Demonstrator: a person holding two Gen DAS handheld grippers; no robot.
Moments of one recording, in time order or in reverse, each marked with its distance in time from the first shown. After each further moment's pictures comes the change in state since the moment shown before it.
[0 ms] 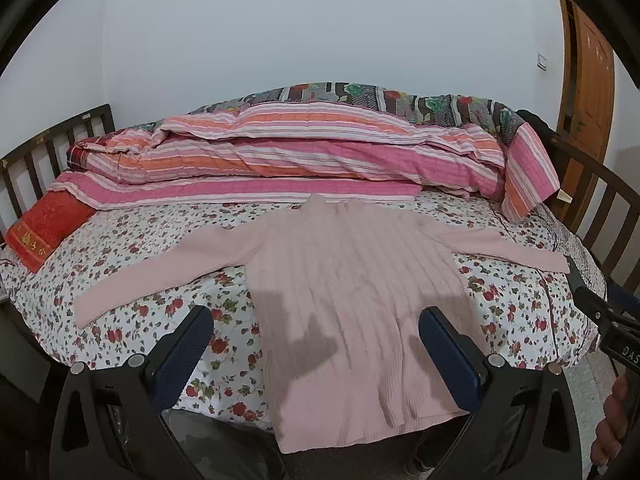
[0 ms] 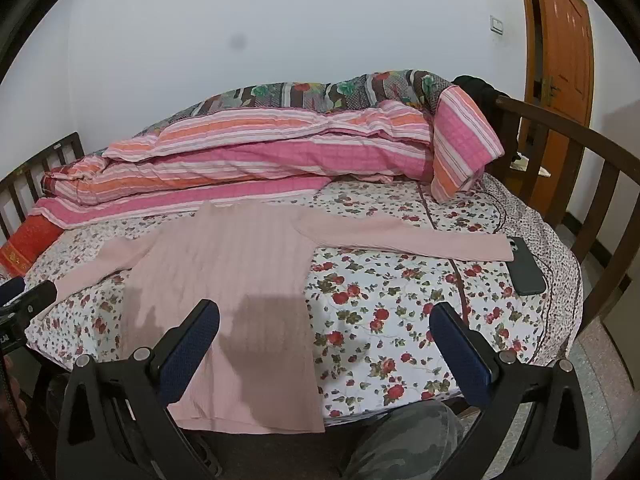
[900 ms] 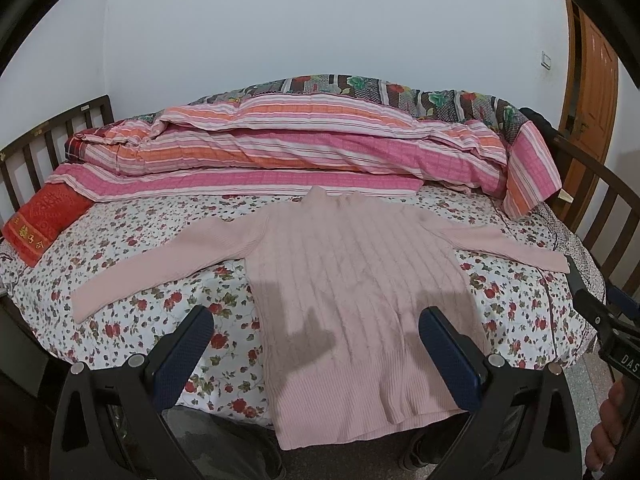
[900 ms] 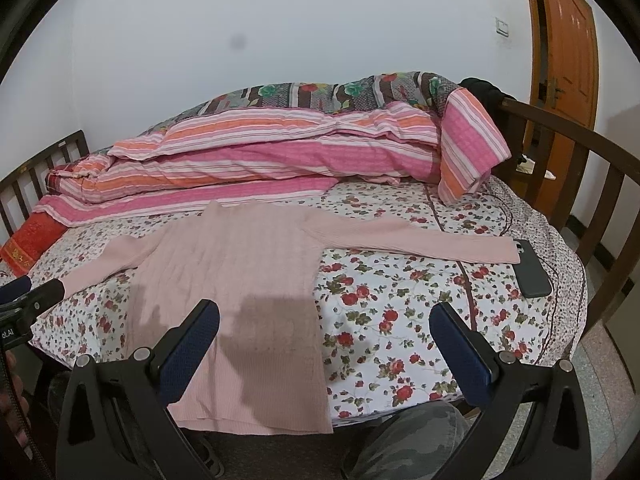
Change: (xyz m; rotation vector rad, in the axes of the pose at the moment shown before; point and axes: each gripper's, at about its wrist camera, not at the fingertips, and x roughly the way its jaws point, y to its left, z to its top) left arm 0.004 0.006 -0.003 -0.013 0.019 -0.004; right arm 0.002 0.008 -0.001 -0.008 -0.002 0.014
